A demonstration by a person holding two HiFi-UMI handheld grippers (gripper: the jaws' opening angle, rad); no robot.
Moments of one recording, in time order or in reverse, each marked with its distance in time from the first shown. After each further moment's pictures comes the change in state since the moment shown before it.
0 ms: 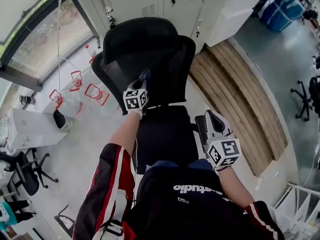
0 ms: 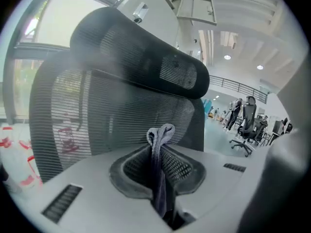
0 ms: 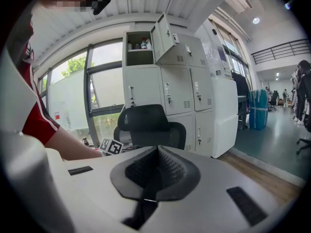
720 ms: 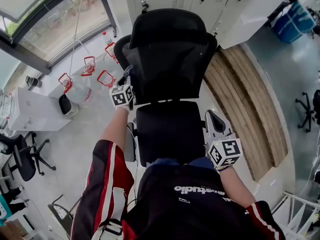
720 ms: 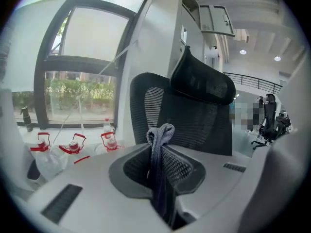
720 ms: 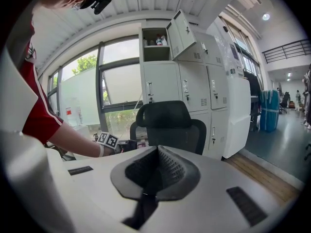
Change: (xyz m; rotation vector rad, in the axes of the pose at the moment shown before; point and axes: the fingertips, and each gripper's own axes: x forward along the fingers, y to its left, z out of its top) left arm -0.123 0.175 -0.010 -0.024 -0.040 0.238; right arm 0.006 0.106 -0.022 -0.054 0.027 0.100
